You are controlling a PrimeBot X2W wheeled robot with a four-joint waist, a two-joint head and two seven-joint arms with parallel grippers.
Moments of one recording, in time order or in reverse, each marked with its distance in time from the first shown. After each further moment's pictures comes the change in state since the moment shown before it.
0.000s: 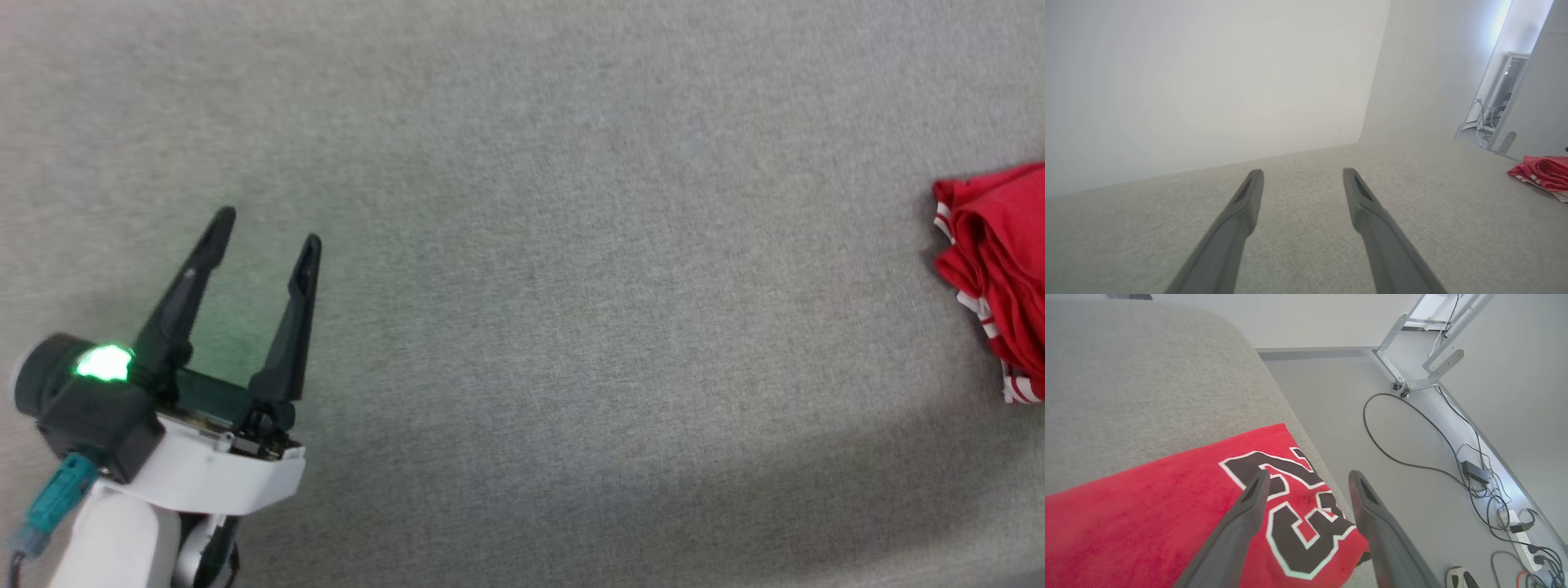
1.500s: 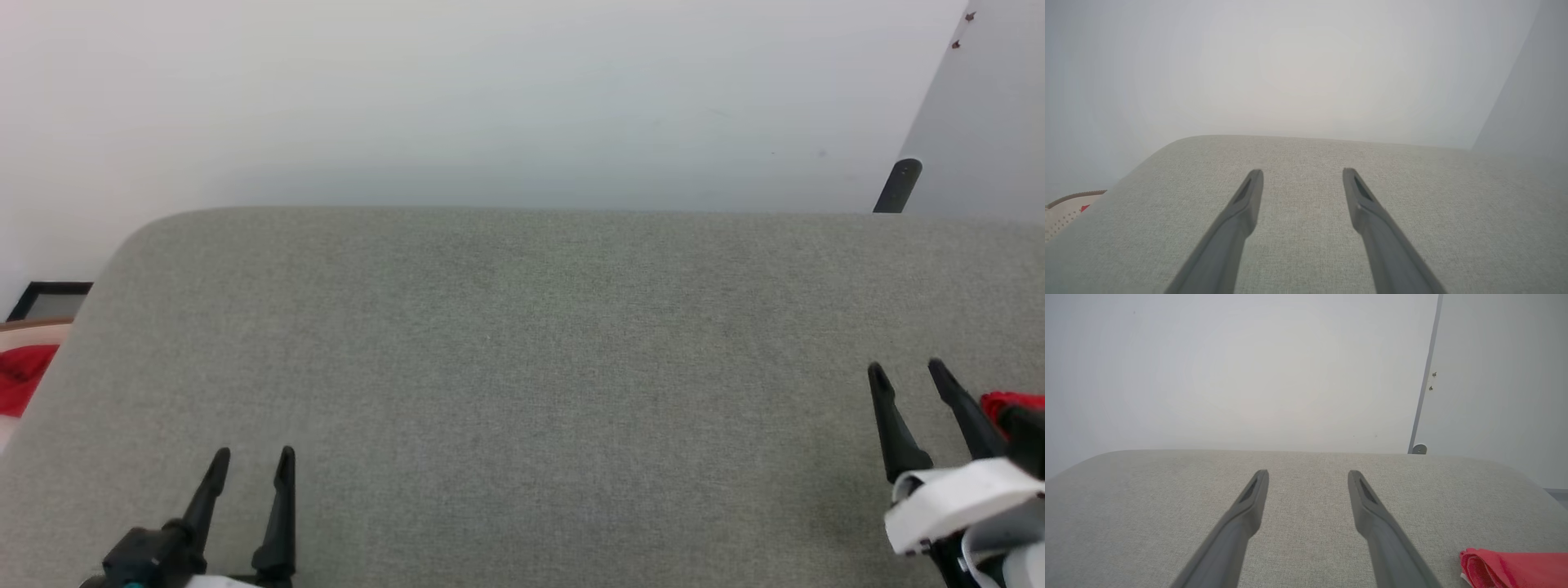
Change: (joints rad) left arm 0.281 -0.209 0.161 0.328 0.036 0.000 0.000; right arm 0.636 0.163 0.507 -0.631 0.430 0.000 -0.167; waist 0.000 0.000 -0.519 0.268
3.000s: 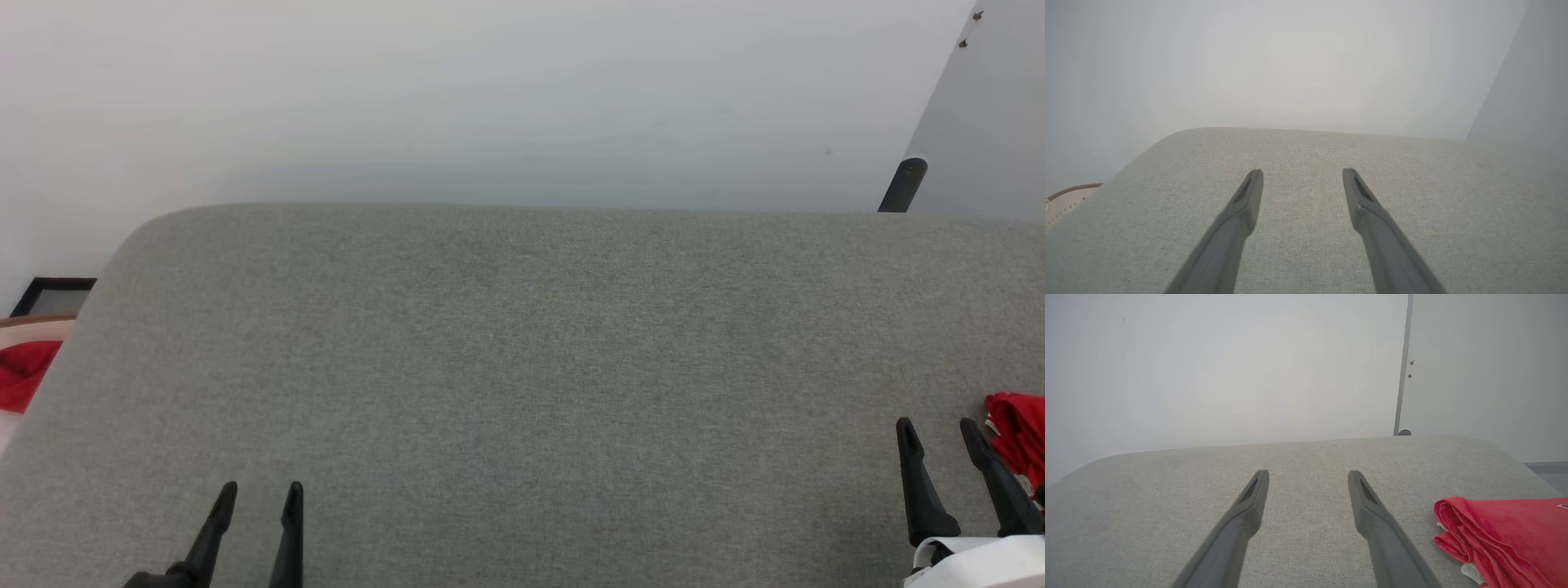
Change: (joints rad) left arm 0.125 -0.016 -0.001 -0.117 0.018 0.000 0.000; right arm 0.242 0.095 -0.135 -0.268 -0.049 0.000 0.056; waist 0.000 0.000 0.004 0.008
